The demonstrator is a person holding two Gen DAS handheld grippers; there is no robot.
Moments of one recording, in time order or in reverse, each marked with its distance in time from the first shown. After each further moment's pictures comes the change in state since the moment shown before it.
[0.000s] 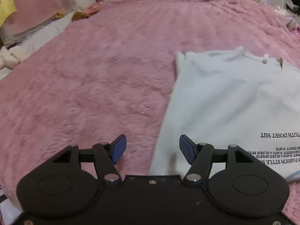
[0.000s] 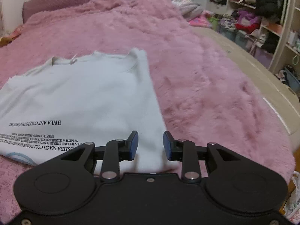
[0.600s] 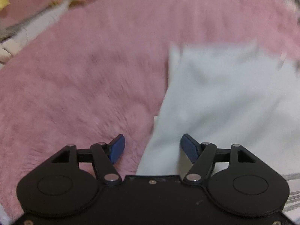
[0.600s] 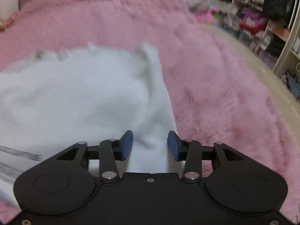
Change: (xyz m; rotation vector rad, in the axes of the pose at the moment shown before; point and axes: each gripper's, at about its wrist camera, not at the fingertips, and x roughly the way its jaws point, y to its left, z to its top) left arm 0.082 -0.031 0.050 -0.016 0.122 -0.003; right arm 0.085 0.024 0.033 -0.038 0.059 -0.038
